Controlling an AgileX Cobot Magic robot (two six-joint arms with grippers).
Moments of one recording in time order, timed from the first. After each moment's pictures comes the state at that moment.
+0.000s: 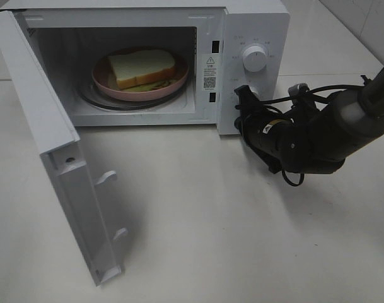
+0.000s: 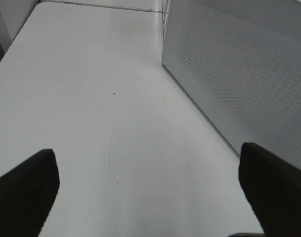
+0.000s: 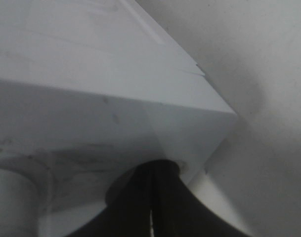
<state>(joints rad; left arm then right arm) -0.10 0.00 -0.50 0.05 1.05 -0.16 0.43 2.15 -0.91 0.35 -0.77 1.03</state>
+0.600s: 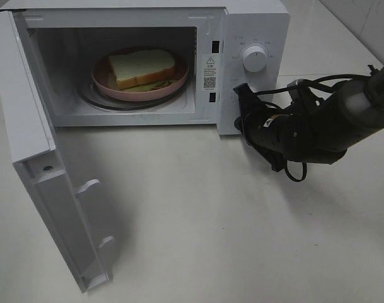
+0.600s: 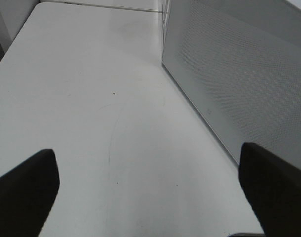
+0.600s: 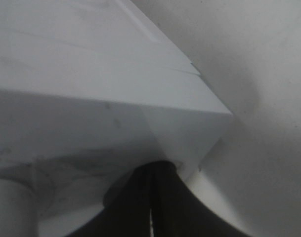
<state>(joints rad) -0.10 0.00 -0.50 0.05 1.05 -0.16 0.42 2.13 -0.93 0.36 -0.64 0.99</state>
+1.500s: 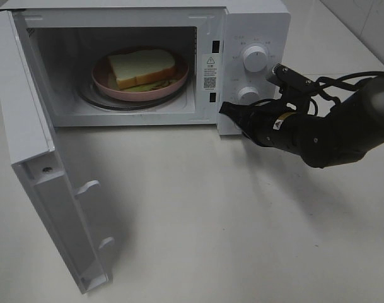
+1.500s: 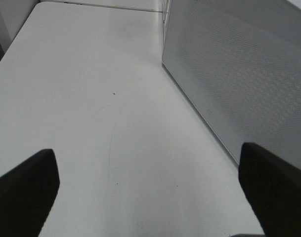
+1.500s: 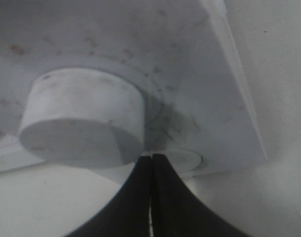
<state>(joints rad) -0.10 0.00 -0.50 0.05 1.05 -0.16 0.40 2.04 -0.83 0.14 -0.66 0.47</state>
